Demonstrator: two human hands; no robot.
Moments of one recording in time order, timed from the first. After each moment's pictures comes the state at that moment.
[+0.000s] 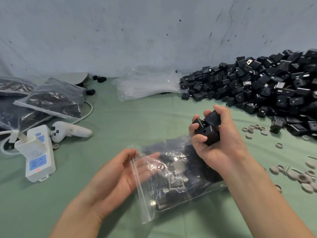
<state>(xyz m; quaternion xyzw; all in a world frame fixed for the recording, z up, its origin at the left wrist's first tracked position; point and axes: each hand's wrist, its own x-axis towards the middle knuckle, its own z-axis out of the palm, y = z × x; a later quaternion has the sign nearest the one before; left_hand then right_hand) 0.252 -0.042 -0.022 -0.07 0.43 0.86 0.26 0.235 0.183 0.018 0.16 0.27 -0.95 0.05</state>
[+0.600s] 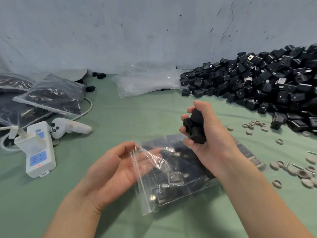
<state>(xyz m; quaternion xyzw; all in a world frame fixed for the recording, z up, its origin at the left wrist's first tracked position) 0.251 -0.046 -0.011 -0.07 0.36 0.88 0.31 0.241 0.164 0.020 0.10 0.48 -0.87 0.01</state>
